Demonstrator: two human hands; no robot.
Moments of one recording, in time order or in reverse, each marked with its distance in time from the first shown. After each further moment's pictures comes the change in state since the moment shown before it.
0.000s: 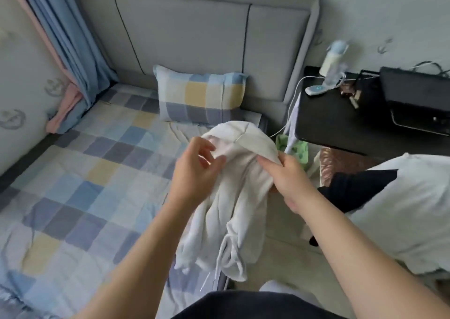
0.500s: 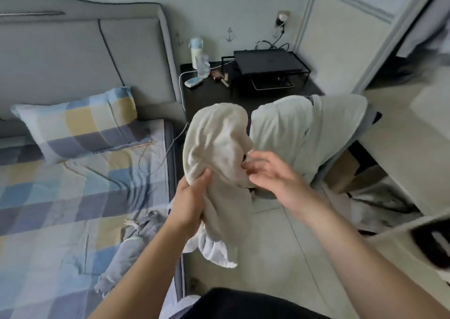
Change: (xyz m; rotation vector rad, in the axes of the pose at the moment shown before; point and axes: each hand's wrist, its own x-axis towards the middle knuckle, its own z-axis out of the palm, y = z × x) left_hand -0.159 0.086 0.130 -0.716 -0.594 -0.346; right_hand -0.217 0.056 -0.153 0.036 0.302 -0.005
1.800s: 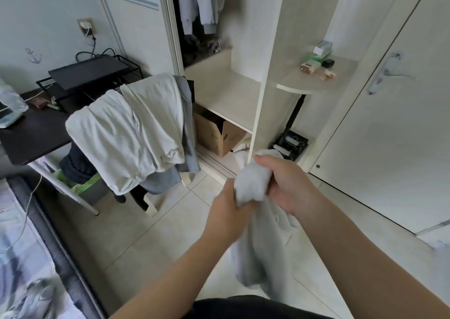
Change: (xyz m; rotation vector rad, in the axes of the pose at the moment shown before) left_hand -0.231 -0.198 0.280 0.810 -0.795 0.219; right_hand -0.340 0.084 -0.208 0.683 0.854 0.149
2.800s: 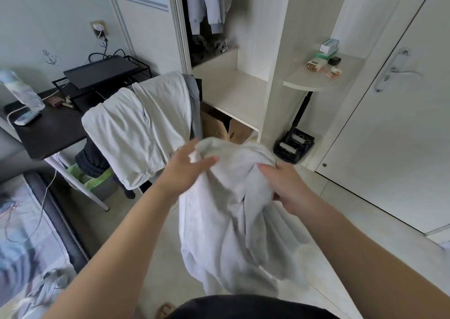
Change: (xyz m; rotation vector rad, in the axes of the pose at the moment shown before) left_hand 0.023 0.019 -0.118 -0.029 0.043 -0.112; right_hand -0.005 0.027 0.000 -0.470 0.076 -0.100
